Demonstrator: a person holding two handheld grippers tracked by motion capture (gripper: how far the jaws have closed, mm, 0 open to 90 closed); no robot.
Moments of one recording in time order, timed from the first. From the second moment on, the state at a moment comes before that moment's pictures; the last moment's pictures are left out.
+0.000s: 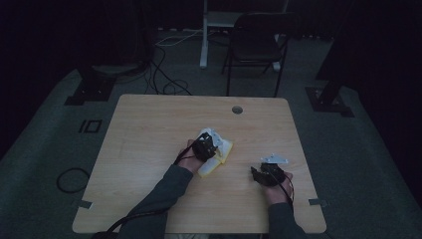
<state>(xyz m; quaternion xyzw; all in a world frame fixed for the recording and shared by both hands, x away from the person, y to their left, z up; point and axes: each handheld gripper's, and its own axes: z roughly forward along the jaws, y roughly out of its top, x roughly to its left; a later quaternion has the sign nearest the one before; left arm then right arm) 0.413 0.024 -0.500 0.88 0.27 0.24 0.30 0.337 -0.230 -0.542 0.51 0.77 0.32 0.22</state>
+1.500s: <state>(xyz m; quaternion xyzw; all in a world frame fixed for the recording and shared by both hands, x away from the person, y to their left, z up) 0.452 0.153 -0.500 0.79 0.46 0.21 0.34 0.335 -0.225 -0.538 0.49 0.77 0.33 0.23</state>
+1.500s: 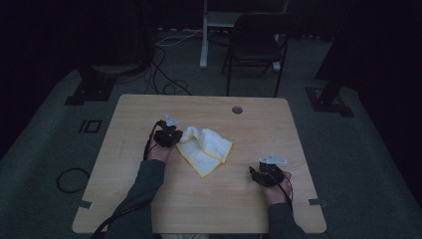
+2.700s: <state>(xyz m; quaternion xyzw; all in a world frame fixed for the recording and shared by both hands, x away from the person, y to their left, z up) 0.388 0.148 -0.503 0.80 0.42 0.20 0.38 0.352 -0.176 -0.523 0.41 0.79 0.39 0.21</state>
